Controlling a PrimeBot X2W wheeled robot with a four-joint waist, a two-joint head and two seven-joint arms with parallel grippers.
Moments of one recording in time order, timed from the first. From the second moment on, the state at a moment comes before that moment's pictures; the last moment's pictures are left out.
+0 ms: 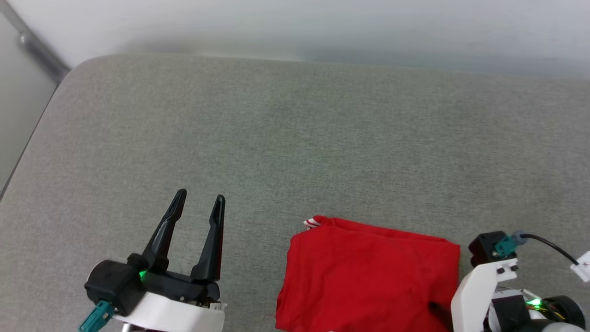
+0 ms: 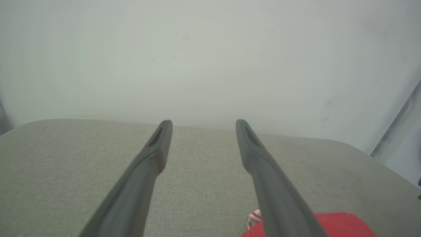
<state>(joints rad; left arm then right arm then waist) 0.03 0.15 -0.16 -0.17 -0.35 -0.13 -0.26 0.04 -0.08 0.03 -0.24 0.23 0.13 1.10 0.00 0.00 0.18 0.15</state>
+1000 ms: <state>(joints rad) 0.00 0.15 -0.20 -0.14 -0.35 -0.13 -0.26 -0.19 -0.31 0.35 -0.02 0.08 0.13 0.94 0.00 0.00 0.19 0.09</state>
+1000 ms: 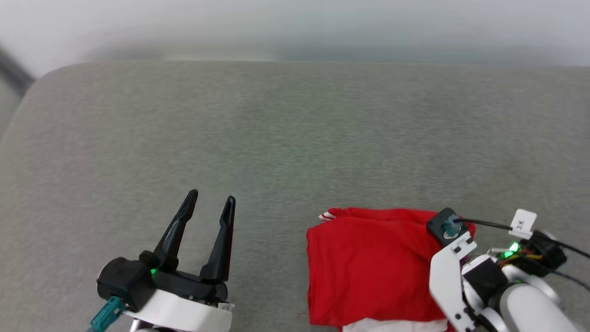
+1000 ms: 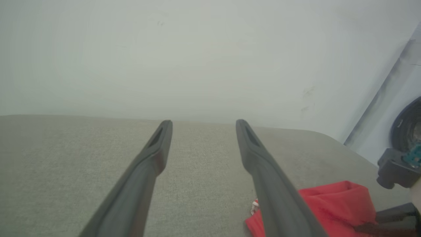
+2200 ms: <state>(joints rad) -0.33 0.34 -0.32 -0.27 -0.30 -0.13 -0.26 -0.55 -0.72 -0.03 0.47 -0.13 0.13 0.40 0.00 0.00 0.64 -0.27</state>
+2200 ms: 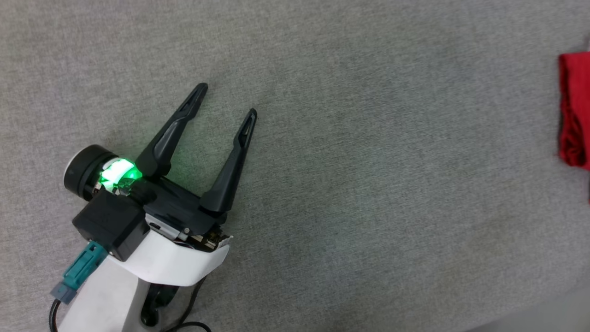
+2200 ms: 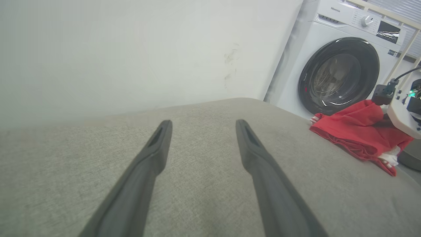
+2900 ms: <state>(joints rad) -0.28 0.27 -0.25 -0.22 -0.33 -0.13 -0.26 -0.68 -0.59 -0.14 0.49 -0.22 0.13 0.16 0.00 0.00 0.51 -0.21</state>
